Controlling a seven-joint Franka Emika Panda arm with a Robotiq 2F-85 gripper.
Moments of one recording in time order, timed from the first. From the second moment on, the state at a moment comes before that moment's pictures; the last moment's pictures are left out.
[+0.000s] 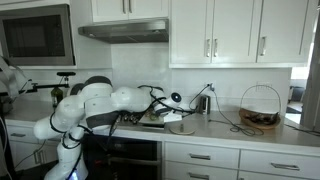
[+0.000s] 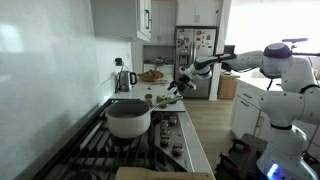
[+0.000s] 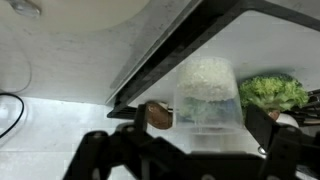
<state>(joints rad) 1.77 -1.00 -1.76 -2.00 -0.13 2.45 -1.41</state>
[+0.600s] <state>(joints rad) 1.79 -1.02 -1.76 -1.99 -0.13 2.43 -1.36</state>
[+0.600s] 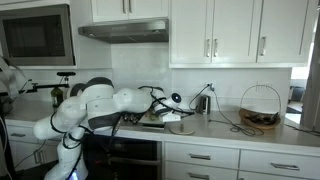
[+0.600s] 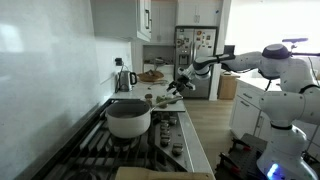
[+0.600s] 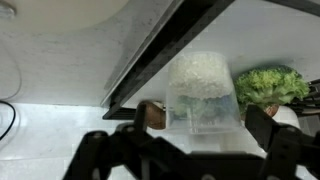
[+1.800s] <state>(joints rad) 1.80 -1.02 -1.75 -1.99 -0.16 2.36 -1.23</state>
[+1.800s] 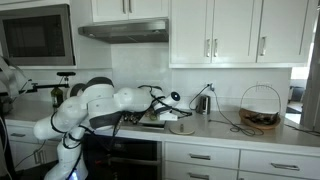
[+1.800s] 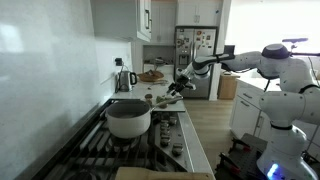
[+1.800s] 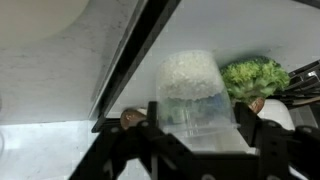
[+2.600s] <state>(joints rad) 1.80 -1.02 -1.74 -1.99 -0.16 2.36 -1.23</state>
